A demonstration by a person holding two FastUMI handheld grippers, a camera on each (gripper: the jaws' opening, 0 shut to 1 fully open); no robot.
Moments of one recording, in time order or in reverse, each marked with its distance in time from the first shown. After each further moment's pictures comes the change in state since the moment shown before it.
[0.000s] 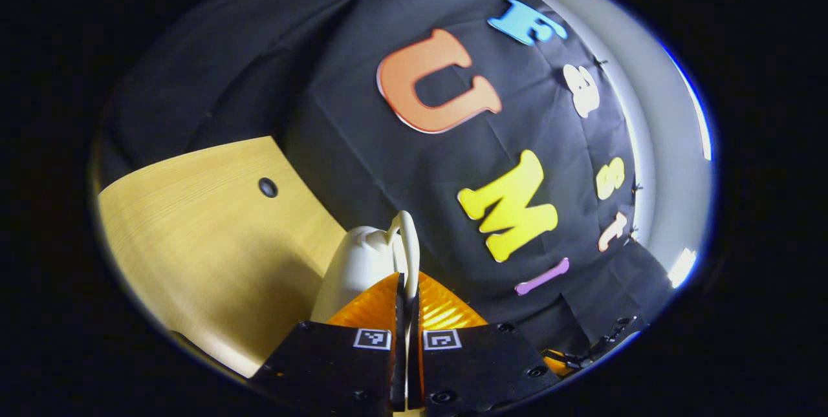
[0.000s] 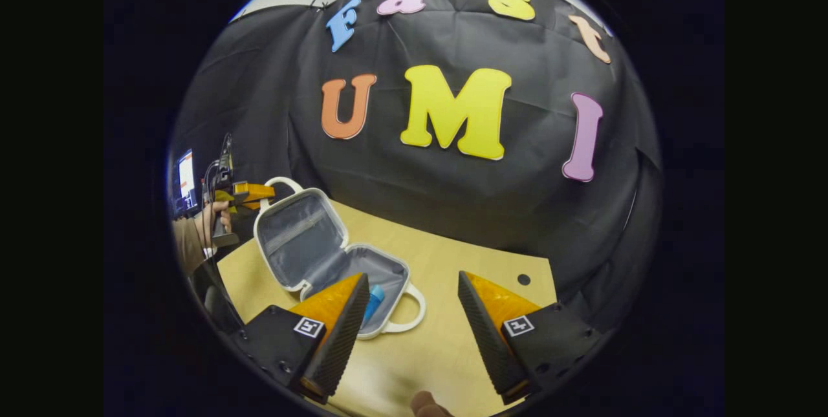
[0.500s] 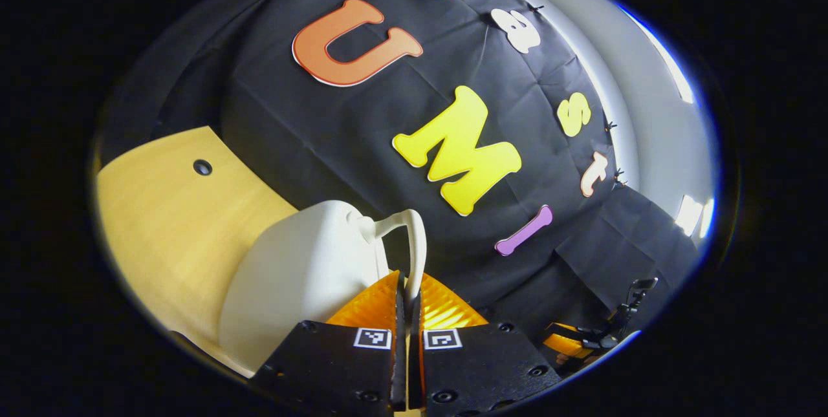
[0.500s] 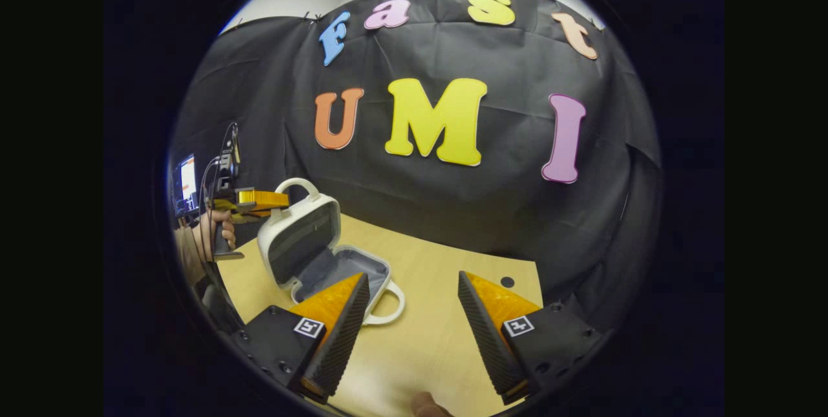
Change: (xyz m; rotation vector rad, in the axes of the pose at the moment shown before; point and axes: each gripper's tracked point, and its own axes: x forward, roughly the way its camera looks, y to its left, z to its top) left arm 0.035 -0.103 -0.102 0.095 0.085 -0.085; right arm -0.038 -0.060 -0.004 0.013 -0.038 -0.024
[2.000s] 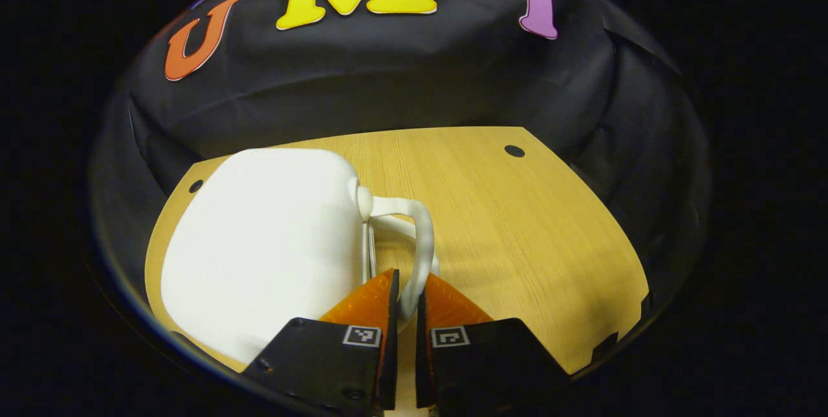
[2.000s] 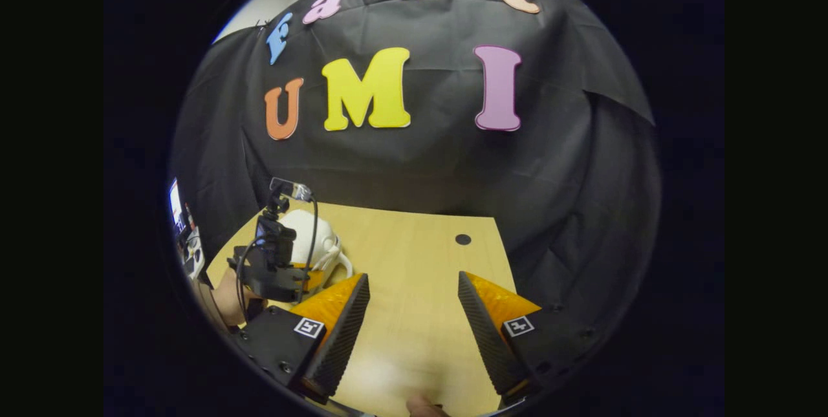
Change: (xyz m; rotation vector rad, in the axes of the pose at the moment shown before) left arm 0.110 0.038 -0.265 0.737 0.532 0.489; right arm -0.036 -0.120 -0.067 0.172 0.127 -0.168
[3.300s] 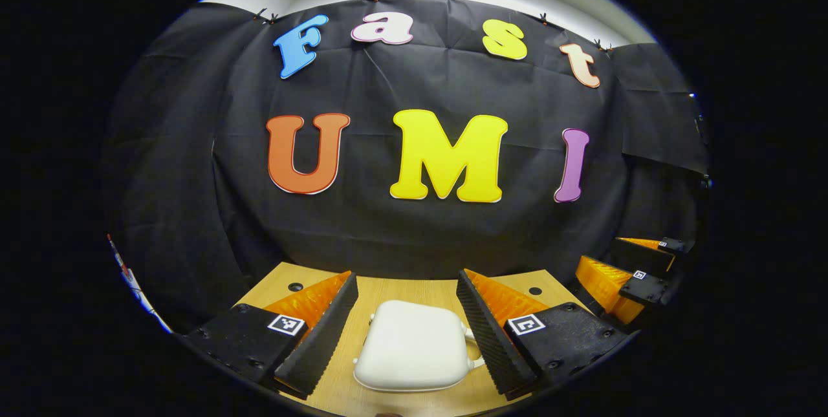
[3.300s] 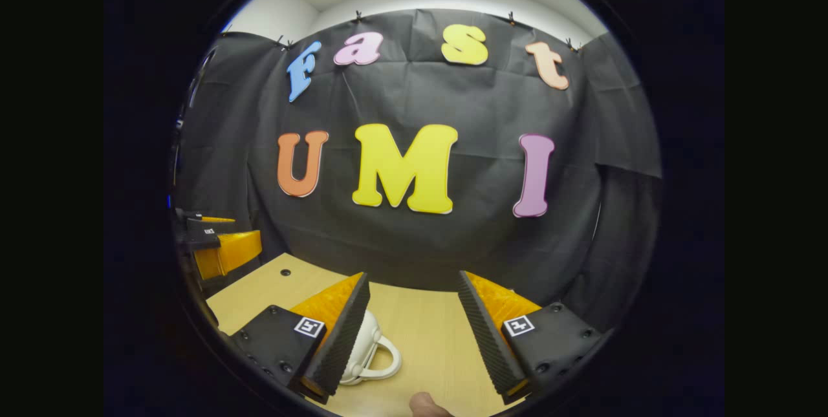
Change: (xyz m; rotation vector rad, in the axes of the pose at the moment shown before) left arm -0.285 0.154 0.158 -0.141 -0.597 0.129; right arm 0.003 0.188 0.136 -0.083 -0.353 -0.037
